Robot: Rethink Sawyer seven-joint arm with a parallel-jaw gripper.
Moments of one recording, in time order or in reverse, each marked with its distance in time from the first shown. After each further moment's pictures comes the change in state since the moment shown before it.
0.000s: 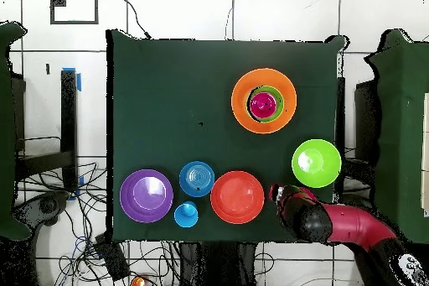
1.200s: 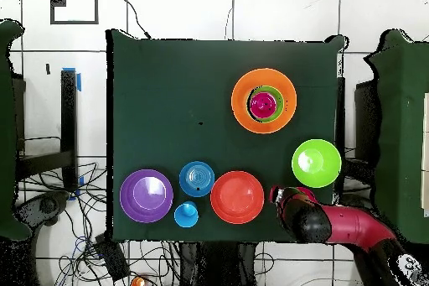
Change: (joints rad) arm 0.011 0.000 -0.018 -0.001 -0.017 0.000 0.000
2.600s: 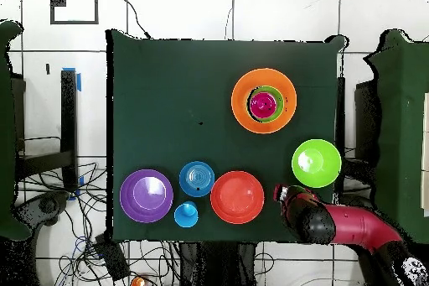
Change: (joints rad) arm 0.001 -0.042 0.001 0.000 0.000 0.000 0.000
